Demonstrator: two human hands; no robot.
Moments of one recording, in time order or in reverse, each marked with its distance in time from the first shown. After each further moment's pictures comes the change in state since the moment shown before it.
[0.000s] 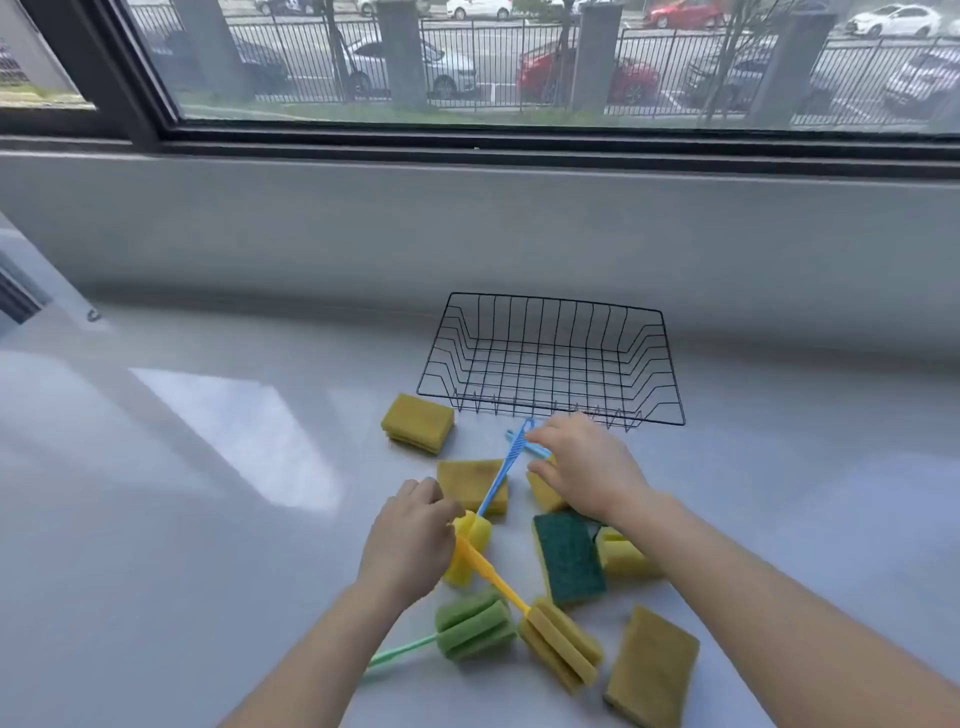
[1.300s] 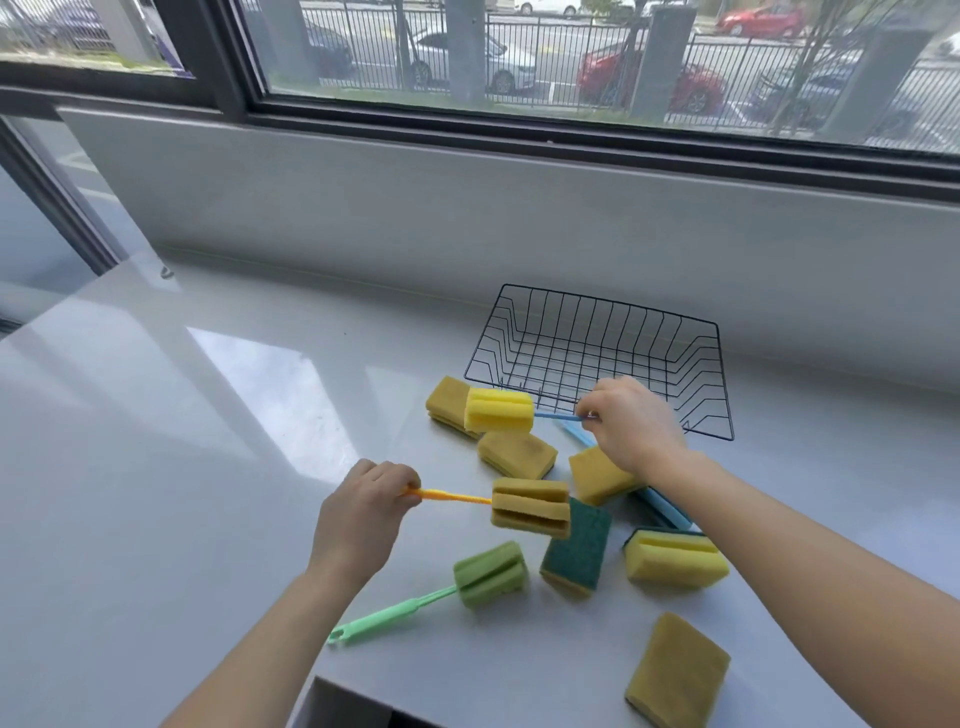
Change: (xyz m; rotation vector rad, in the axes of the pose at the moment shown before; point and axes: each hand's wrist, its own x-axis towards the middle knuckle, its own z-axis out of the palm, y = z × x) left_hand -0.041 -0.063 -0.029 -0.078 0.303 -0.152; right_hand 0.037 0.001 -0.018 -0.153 0.063 -0.027
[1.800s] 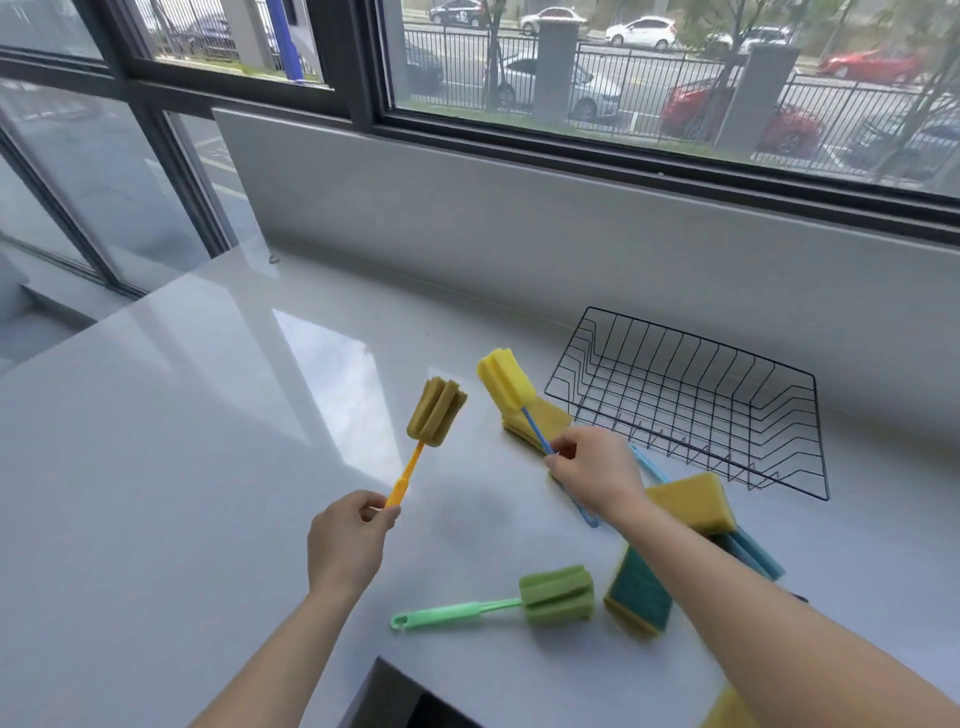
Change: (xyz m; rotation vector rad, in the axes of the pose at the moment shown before) left_hand -0.046 -0.077 -0.016 -0.420 0.134 -0.746; right_hand 0.010 -0.123 0.034 0.450 -0.102 0.145
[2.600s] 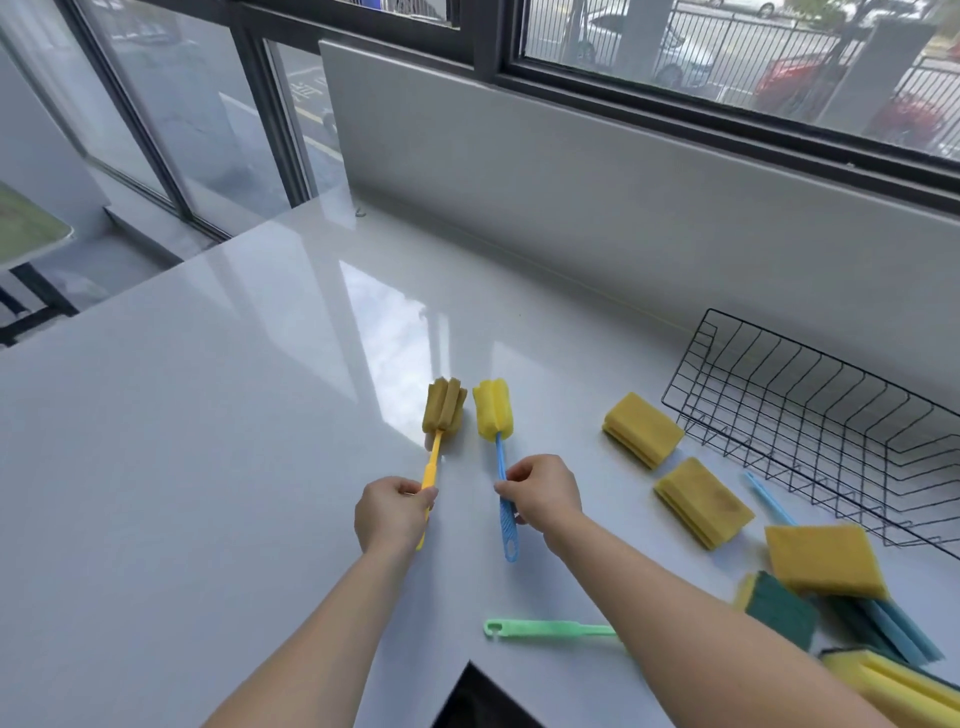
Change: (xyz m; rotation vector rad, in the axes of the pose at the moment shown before) left_hand 0.061 -0.051 -0.023 -0.217 0.073 -0.395; right_hand 0.020 -0.110 0.163 0.321 -0.295 0.307
